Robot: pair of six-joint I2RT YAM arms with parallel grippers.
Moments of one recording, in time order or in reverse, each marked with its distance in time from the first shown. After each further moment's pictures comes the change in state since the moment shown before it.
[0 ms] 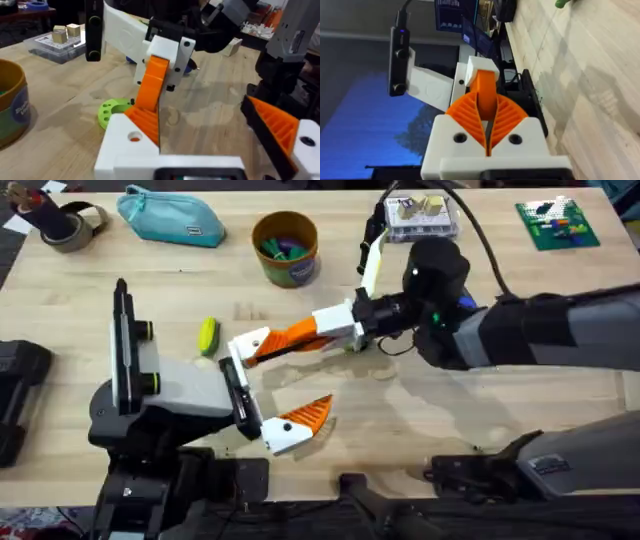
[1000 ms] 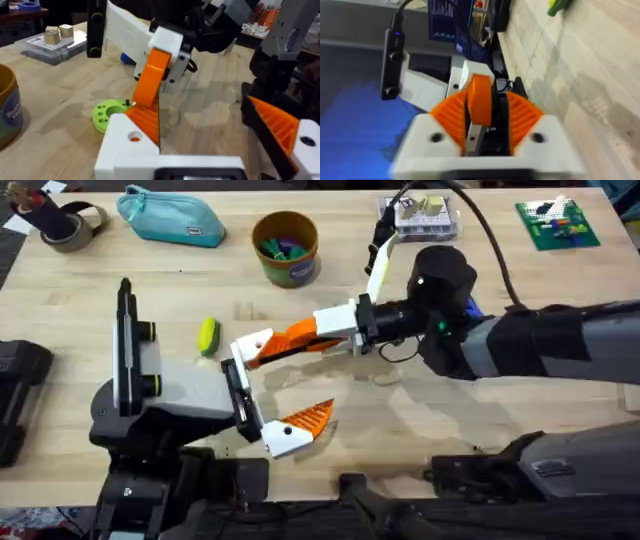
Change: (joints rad) left arm -0.005 0.000 0.000 -0.001 0.015 0.004; right arm 0.012 -0.050 -0.054 -0.004 0.088 -0.045
